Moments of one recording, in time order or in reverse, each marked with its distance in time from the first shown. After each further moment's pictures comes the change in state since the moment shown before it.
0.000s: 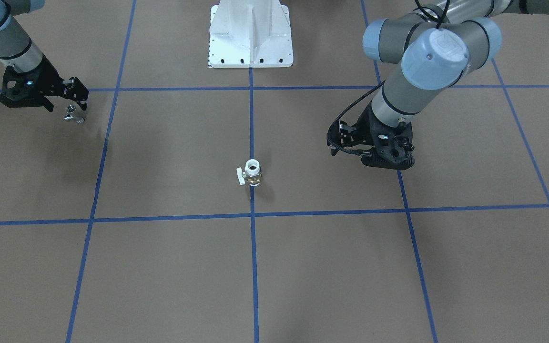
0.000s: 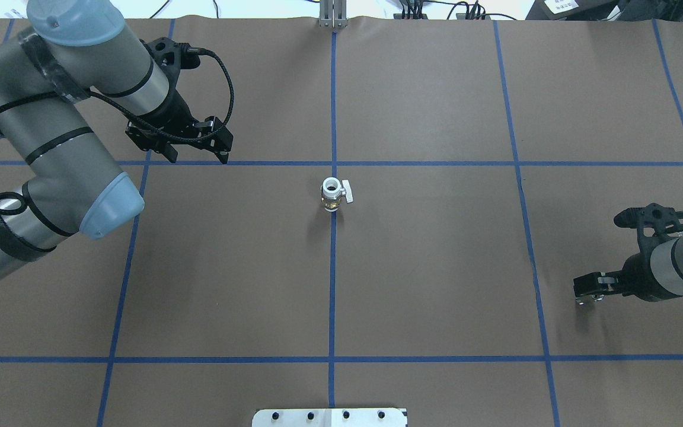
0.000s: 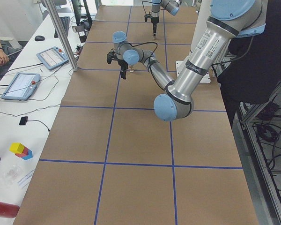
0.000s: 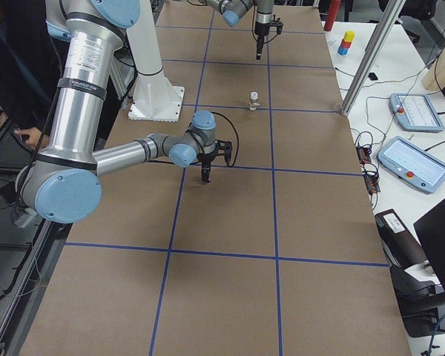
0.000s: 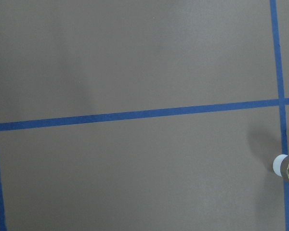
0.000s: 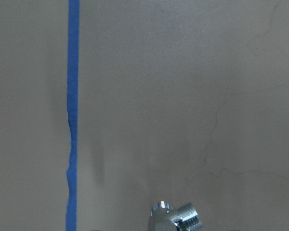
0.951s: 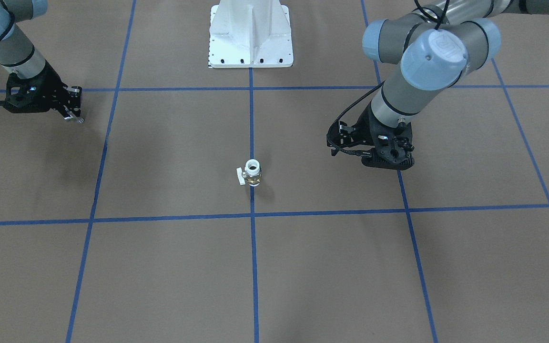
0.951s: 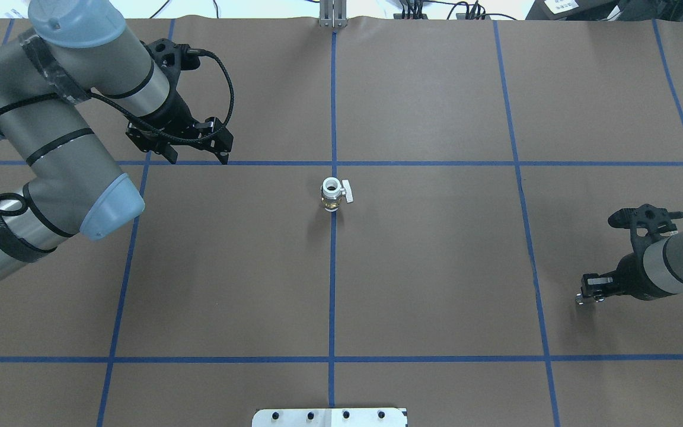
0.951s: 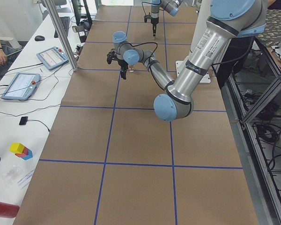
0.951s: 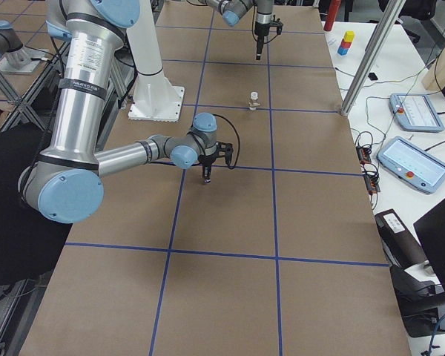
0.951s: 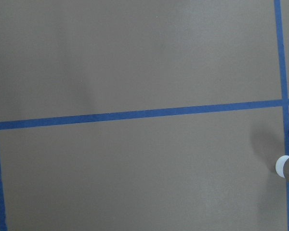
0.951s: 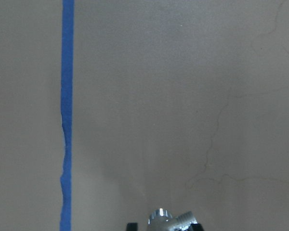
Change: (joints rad) left arm 0.003 -0.001 0.000 -0.001 0.003 -0.010; right arm 0.005 -0.001 -0.008 0.003 0.018 -0.004
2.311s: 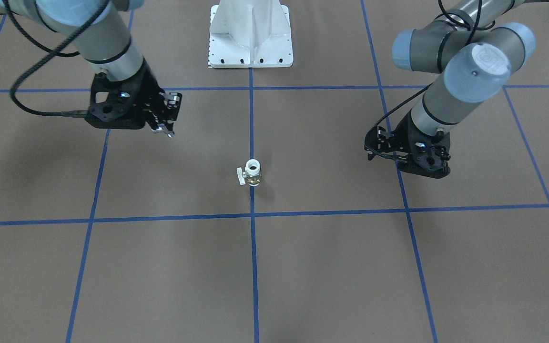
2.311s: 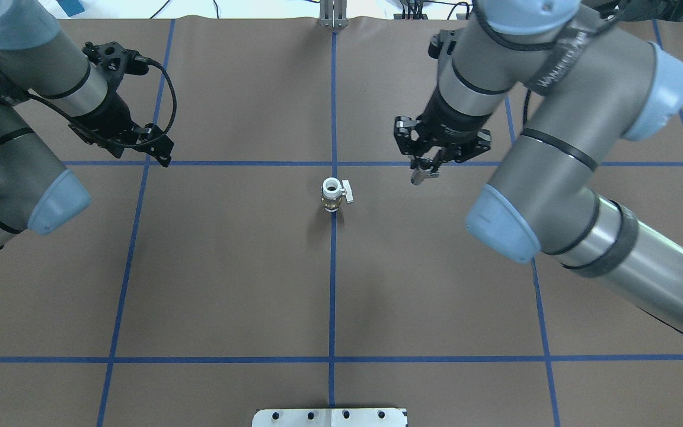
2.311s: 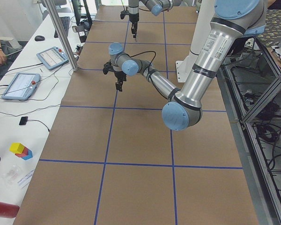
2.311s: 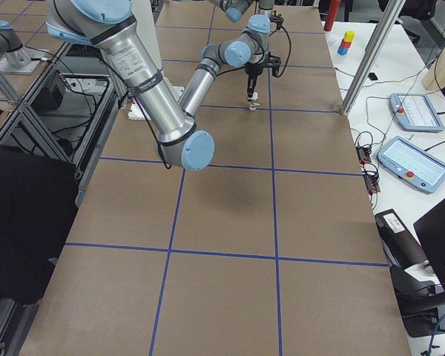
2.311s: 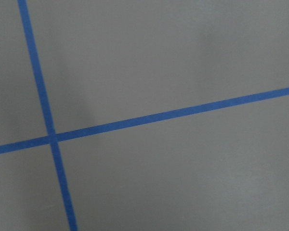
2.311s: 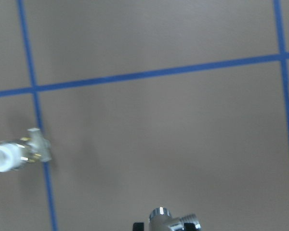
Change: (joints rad) left arm -0.091 0.147 -0.009 -0.014 -0.020 0.293; right arm 0.139 0.990 -0.169 -0.803 0.115 0.047
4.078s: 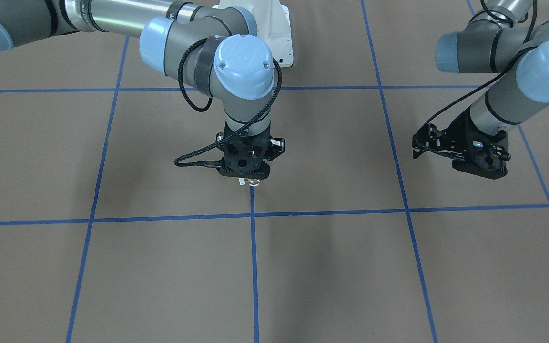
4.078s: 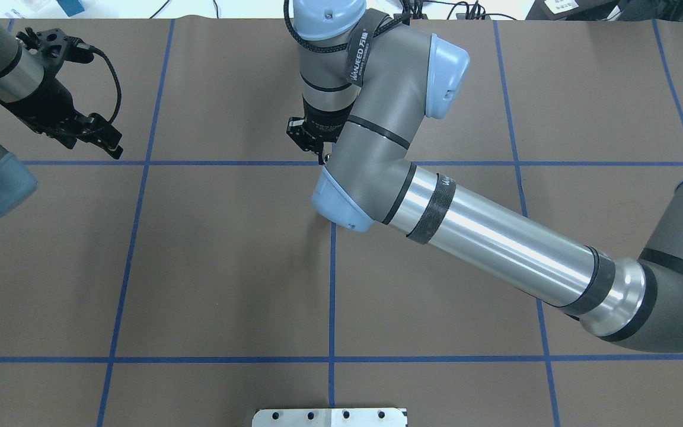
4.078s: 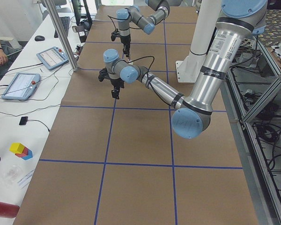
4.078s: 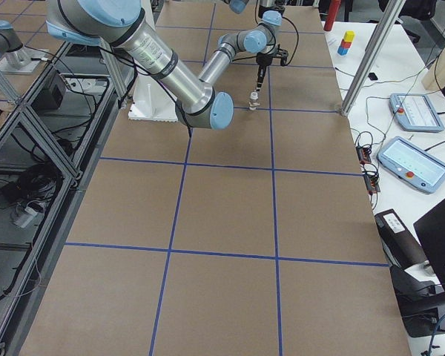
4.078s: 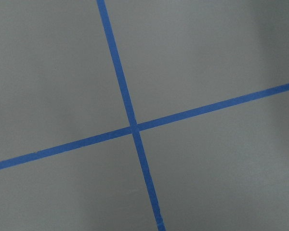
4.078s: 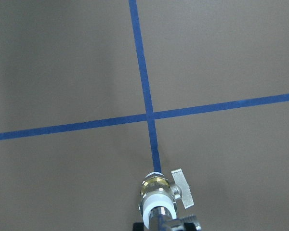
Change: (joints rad) left arm -0.091 0.075 -0.026 0.014 -0.061 0.121; right arm -0.104 0.296 -0.473 0.119 -0.072 0.042
